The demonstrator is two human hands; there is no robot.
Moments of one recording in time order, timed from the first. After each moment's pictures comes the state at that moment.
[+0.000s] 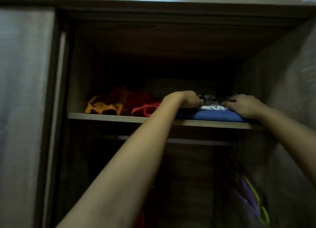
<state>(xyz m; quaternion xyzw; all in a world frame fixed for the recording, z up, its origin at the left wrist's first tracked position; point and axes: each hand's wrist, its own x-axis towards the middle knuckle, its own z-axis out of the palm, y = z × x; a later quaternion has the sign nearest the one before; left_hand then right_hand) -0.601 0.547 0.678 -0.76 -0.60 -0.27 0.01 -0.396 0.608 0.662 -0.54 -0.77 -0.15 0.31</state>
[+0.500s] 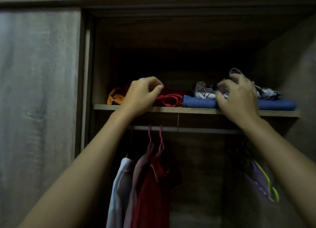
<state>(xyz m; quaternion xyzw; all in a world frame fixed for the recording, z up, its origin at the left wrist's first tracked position) -0.722 0.423 0.618 -0.67 -0.50 -0.49 0.26 -0.480 0.529 0.607 -0.42 -0.65 -0.28 0.56</state>
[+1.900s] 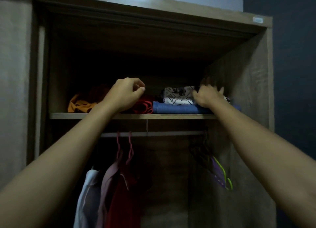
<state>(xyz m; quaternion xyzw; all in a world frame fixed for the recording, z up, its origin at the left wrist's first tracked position) -0.705 0.461 0.650 -0.69 -0.51 -0.46 0.24 -0.442 0.574 0.669 -0.65 -0.66 -0.17 0.33</state>
